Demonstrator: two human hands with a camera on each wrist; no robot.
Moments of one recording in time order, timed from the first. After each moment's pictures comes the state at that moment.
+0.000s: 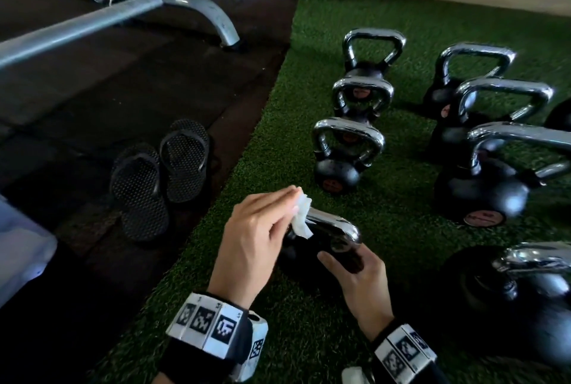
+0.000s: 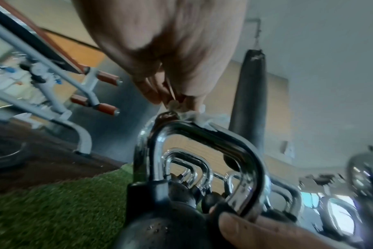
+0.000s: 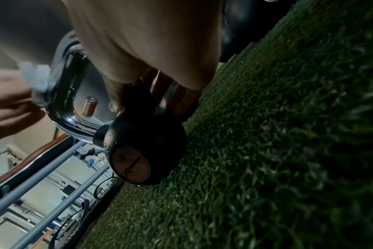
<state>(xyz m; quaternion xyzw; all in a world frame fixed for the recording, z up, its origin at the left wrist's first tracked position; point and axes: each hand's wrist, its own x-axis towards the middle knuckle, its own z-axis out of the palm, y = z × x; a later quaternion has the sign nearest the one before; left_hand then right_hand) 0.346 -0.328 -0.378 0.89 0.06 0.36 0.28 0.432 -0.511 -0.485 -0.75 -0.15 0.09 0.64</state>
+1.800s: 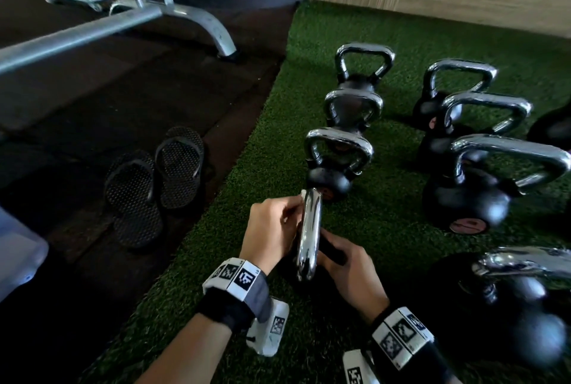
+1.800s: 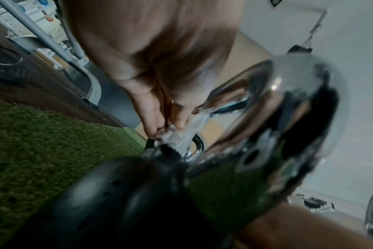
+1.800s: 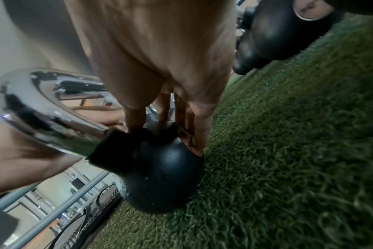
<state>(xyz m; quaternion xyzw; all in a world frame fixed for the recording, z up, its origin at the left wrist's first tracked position) 0.403 -0.335 -0.405 0.85 0.16 0.23 0.44 0.459 -0.506 -0.465 -0.81 -0.19 0.20 0.52</state>
